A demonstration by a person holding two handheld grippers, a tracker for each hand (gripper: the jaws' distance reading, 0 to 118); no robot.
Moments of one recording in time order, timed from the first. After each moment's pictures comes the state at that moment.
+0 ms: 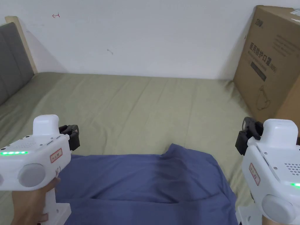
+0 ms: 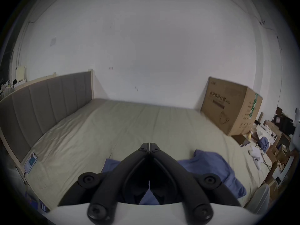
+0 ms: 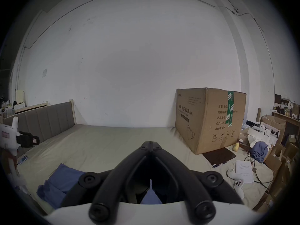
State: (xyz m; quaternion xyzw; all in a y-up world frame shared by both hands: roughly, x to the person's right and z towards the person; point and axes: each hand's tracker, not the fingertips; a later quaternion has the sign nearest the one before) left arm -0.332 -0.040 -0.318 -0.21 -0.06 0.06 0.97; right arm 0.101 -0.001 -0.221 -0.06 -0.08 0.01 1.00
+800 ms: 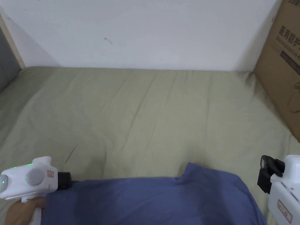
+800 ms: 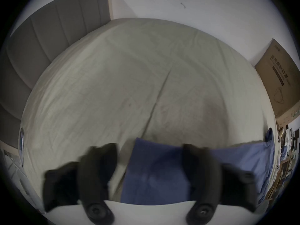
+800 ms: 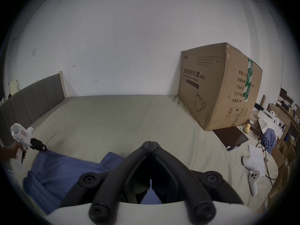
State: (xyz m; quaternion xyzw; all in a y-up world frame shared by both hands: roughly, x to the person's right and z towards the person) left arm -0.401 -0.225 -0.531 -0.53 0.06 0.08 0.85; right arm 0.129 -0.099 -0.367 -0.22 -0.08 0.00 0.97
